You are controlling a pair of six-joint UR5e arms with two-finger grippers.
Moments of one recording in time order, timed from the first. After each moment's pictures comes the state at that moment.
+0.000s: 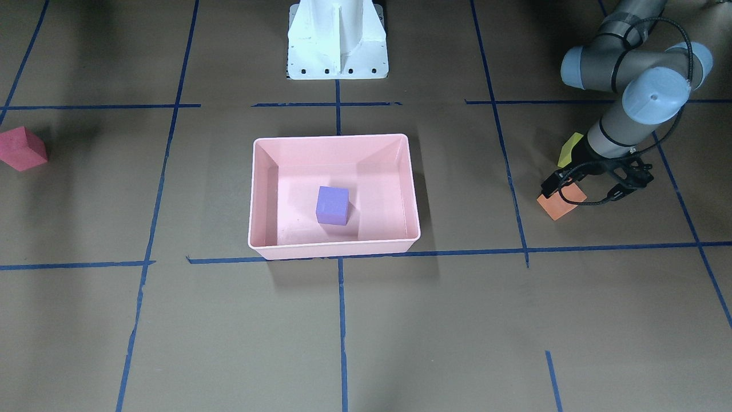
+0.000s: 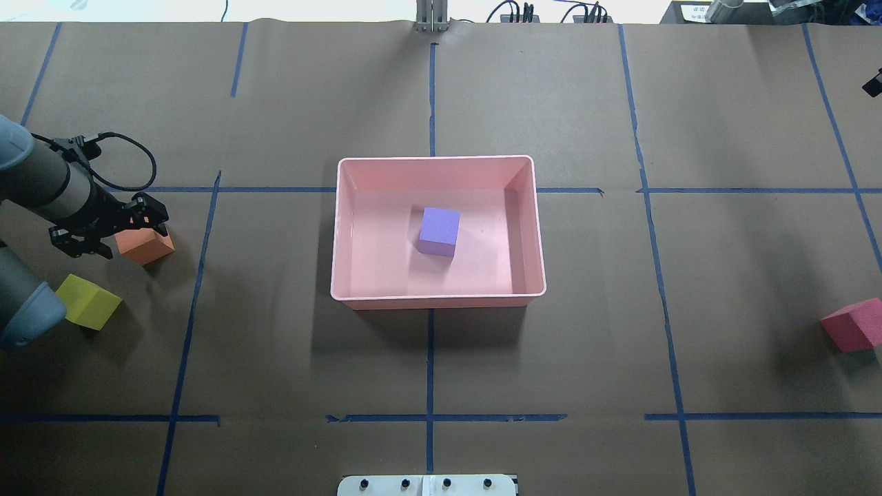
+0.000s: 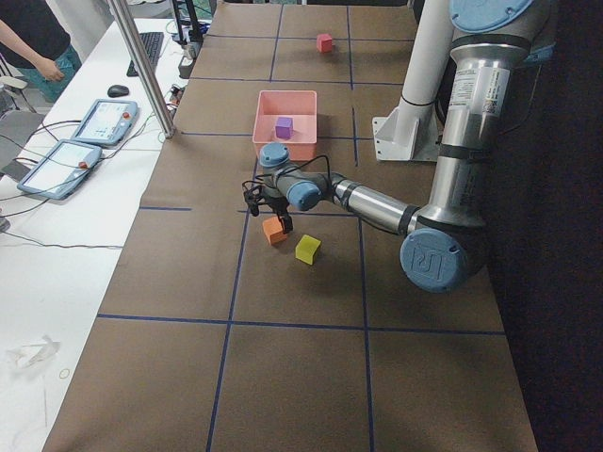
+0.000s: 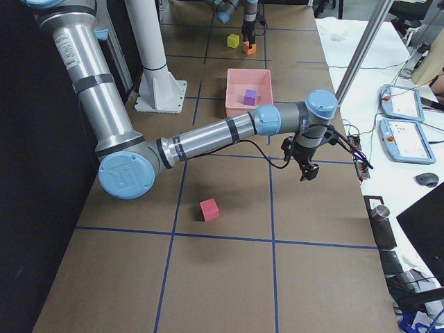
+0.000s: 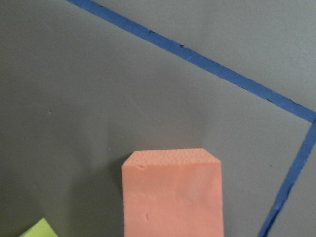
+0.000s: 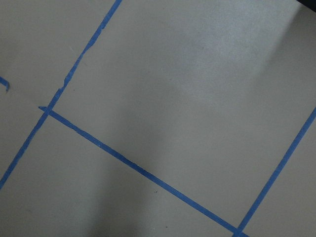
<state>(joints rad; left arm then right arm) -0.88 -1.70 -1.66 -1.95 -2.14 -1.33 1.45 -1.21 1.58 -1.79 2.36 -0.36</state>
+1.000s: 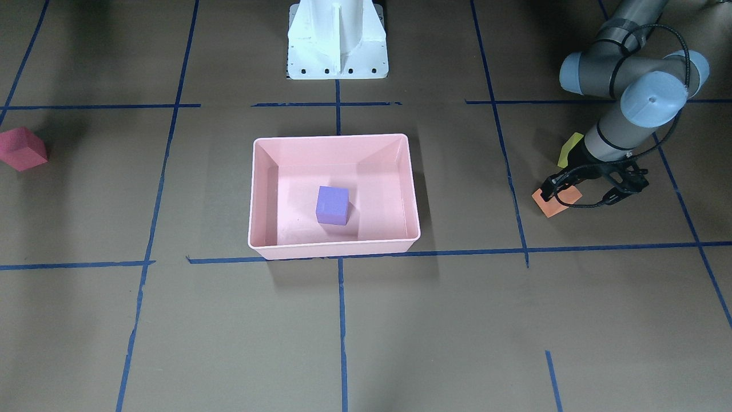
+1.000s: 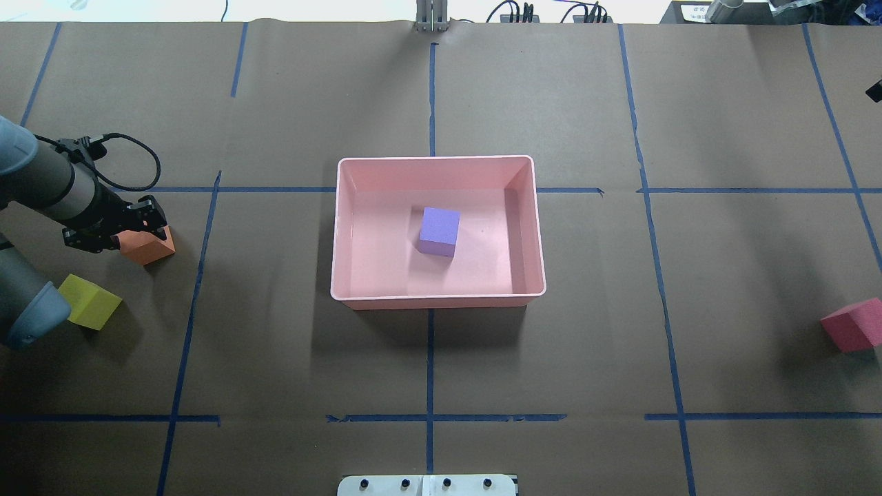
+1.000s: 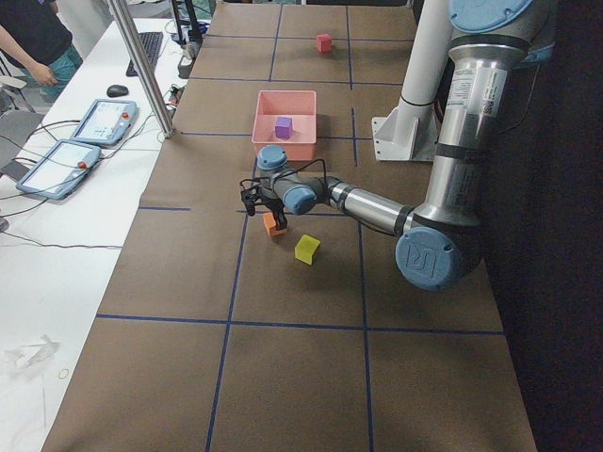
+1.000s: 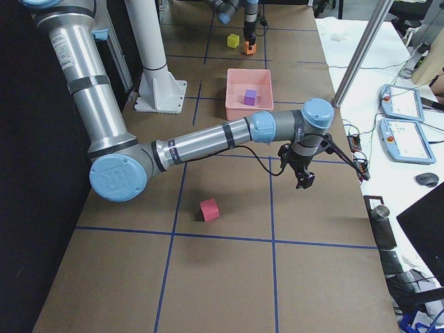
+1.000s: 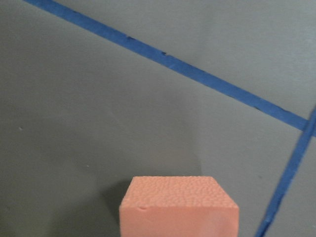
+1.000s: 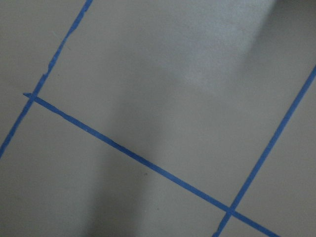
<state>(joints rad) -0.88 -1.74 -1.67 -1.96 -2.15 -1.33 1.49 -1.28 1.58 -1.79 2.36 -0.37</state>
